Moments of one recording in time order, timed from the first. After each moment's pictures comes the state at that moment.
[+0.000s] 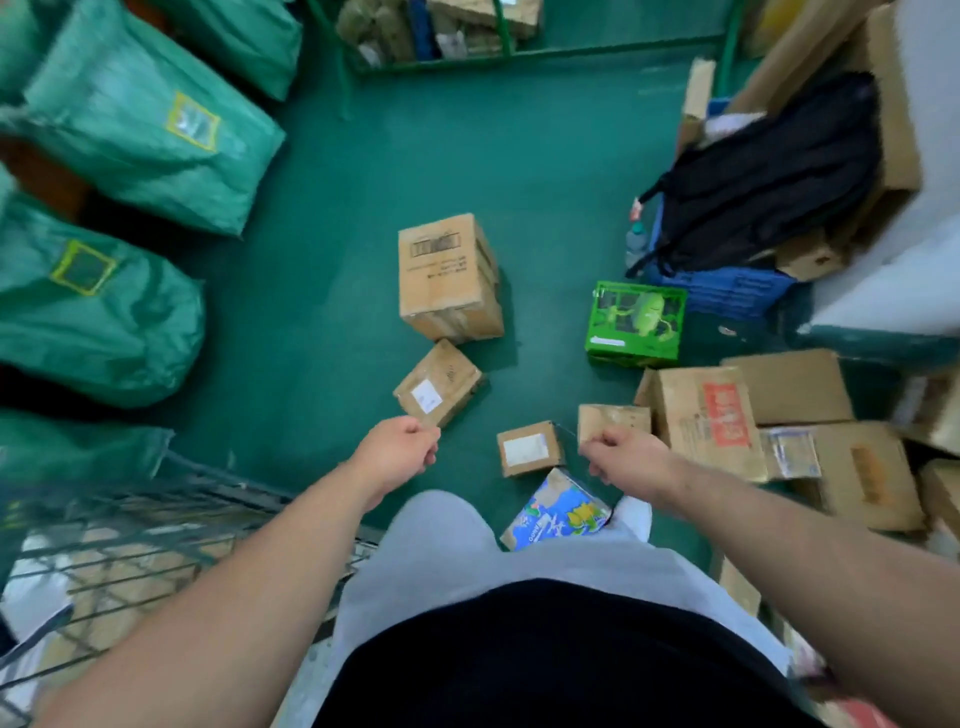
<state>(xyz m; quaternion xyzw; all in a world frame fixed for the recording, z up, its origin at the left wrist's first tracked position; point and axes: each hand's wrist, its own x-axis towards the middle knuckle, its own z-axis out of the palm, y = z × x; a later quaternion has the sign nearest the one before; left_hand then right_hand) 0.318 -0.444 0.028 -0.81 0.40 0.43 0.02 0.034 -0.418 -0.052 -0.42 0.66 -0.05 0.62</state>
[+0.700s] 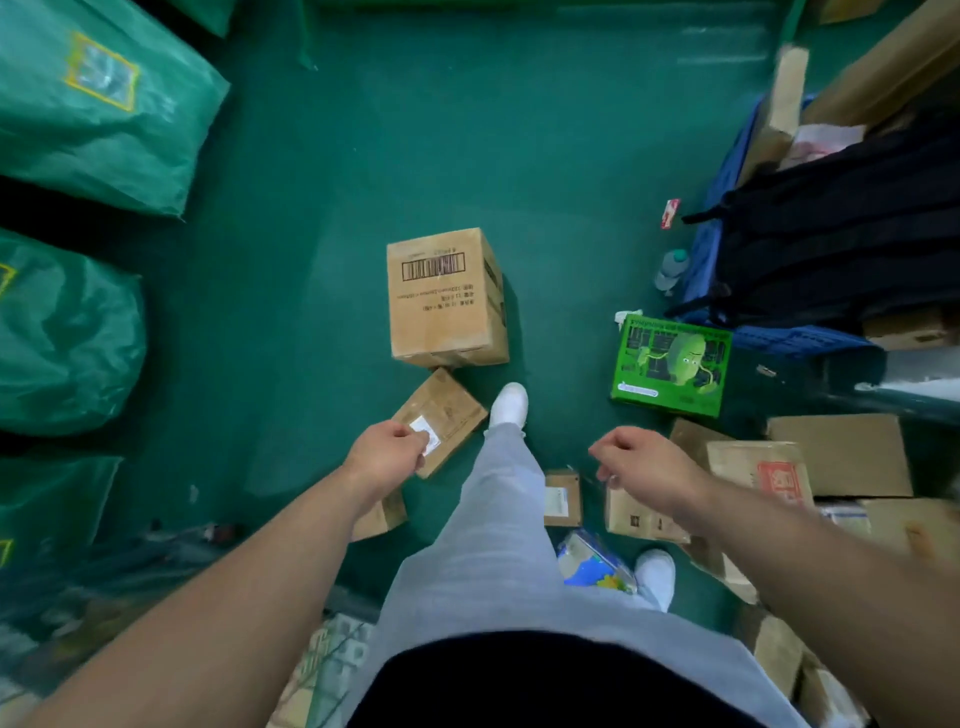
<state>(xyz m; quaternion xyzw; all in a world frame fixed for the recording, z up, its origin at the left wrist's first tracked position) 0.411 -0.703 -0.082 -0.82 0.34 0.46 0.07 0.110 -0.674 -0.100 -0.36 0.68 -0.01 0.63</state>
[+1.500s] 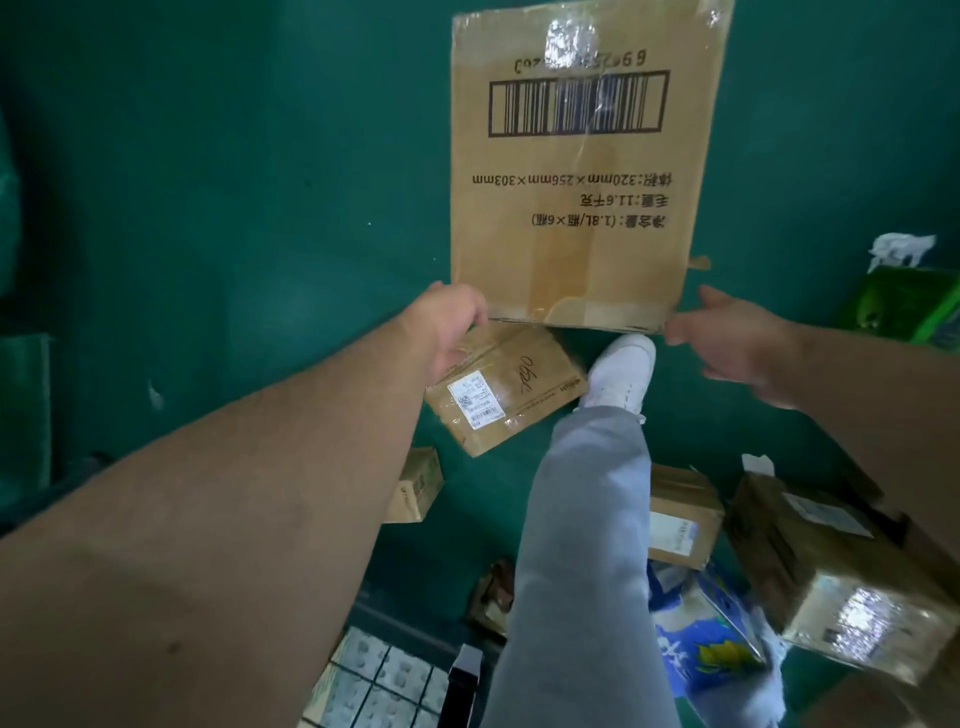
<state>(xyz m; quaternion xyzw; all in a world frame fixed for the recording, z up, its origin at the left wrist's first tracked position) 0.601 -0.942 -0.474 -0.81 0.04 0.58 0.05 0.335 -0.950 -0.485 -0.27 0.67 0.17 0.67</state>
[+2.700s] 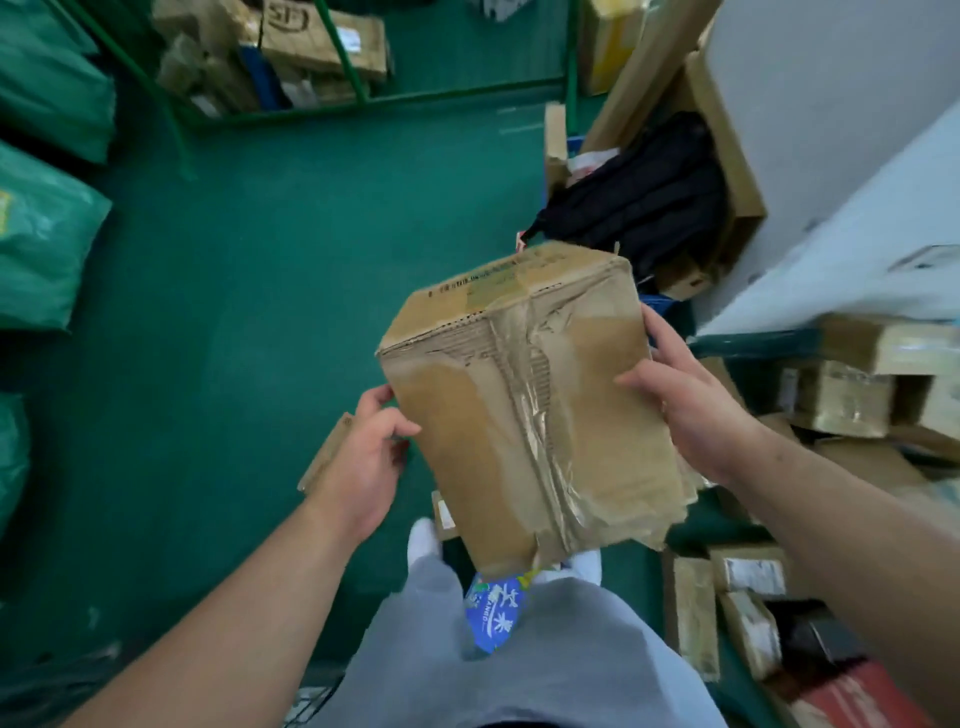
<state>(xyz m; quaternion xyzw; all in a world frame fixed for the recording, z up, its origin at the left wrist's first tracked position) 0.227 -0.580 -0.013 -0.60 0.33 0.68 -0.26 -0.078 -0.532 -0.002 -0.29 0.62 -0.39 0.62</state>
